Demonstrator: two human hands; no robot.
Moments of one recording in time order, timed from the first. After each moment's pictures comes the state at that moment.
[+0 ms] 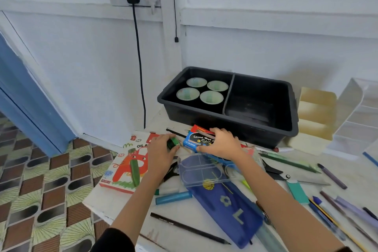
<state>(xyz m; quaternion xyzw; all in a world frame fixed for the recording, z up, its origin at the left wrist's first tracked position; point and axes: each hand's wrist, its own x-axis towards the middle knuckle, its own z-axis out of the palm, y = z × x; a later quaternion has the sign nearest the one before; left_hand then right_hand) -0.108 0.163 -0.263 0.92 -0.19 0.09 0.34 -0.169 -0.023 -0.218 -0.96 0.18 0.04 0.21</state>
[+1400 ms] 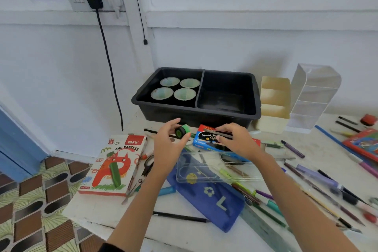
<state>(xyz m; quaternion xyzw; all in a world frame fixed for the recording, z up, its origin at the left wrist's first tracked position) -0.176 0.112 -0.208 0.78 -0.25 0.05 0.57 -0.260 -0.080 -0.206 -0.93 0.17 -0.09 0.32</state>
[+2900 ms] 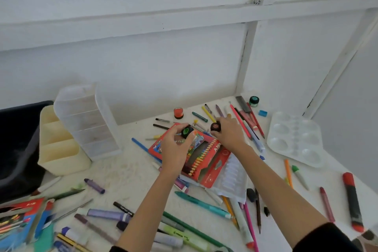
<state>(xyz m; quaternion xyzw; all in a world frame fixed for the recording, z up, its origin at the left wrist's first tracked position) -0.480 -0.329 -0.202 0.69 -0.37 -0.22 0.58 -0.593 -0.471 -0.225 -0.83 0.52 -0.11 0.15</state>
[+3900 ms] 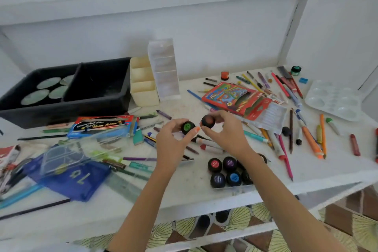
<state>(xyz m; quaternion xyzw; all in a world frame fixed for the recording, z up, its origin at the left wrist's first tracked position) -0.468 -0.092 -0.205 0.74 -0.34 -0.12 0.57 -0.576 -0.206 -0.208 -0.82 0.31 -0.33 0.36</state>
